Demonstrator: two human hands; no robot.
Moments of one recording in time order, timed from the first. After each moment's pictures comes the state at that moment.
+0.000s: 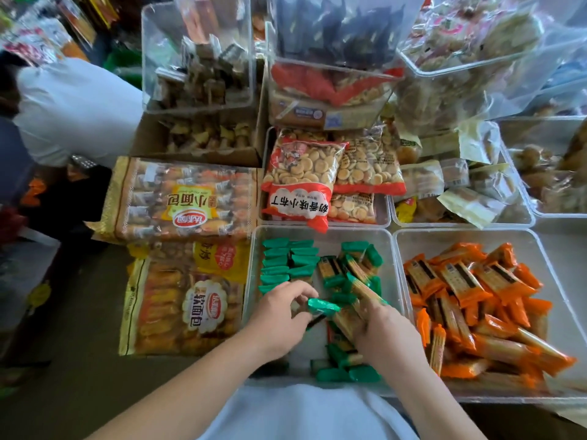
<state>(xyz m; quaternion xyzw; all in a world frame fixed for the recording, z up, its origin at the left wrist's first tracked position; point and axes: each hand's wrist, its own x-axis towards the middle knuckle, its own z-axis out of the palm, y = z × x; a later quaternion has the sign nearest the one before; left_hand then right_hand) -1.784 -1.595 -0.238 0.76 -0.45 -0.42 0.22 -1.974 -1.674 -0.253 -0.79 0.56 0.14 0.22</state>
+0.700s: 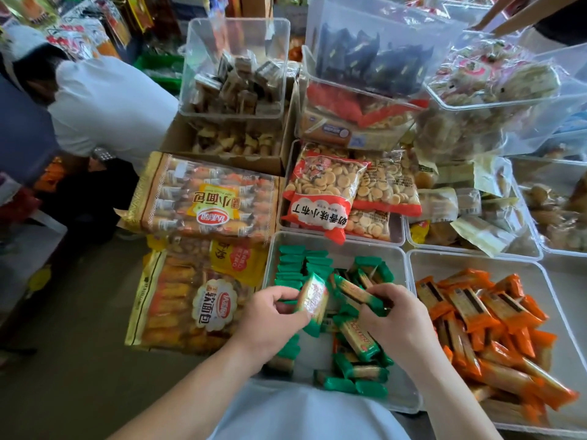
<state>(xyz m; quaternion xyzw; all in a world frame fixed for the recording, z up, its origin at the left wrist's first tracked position) -1.770 -1.566 -0.229 0.74 -0.21 -0.45 0.45 -1.957 -1.684 -0.207 -0.73 0.57 -0.10 0.37</state>
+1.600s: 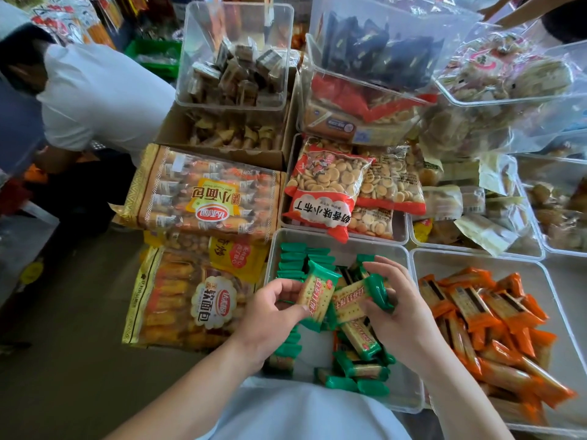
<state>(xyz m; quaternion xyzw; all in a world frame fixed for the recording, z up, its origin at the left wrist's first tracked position) -1.758 -1.569 -0.233 0.69 -0.20 -0.51 0.47 -1.953 -1.690 -0.207 -0.75 0.45 -0.15 0.45</state>
